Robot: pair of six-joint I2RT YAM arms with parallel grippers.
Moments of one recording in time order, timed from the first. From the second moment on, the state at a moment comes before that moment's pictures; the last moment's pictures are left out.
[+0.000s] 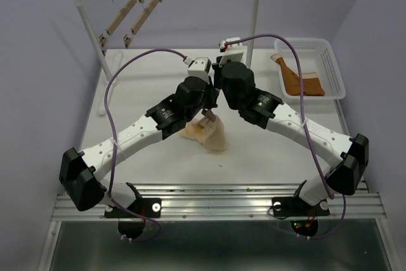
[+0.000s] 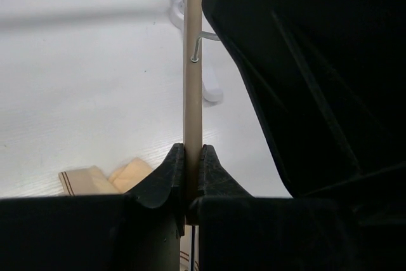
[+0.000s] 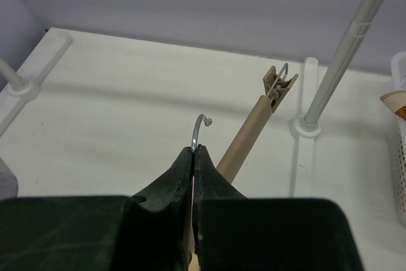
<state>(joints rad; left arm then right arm) -0.86 1.35 1.21 -0.19 -0.31 -0.51 0.89 1.52 1.49 -0.11 0.69 0.14</state>
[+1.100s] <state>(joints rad) -0.66 1.19 0.98 0.07 -0.20 -0.65 0.45 1.33 1.29 -0.01 -0.14 0.53</state>
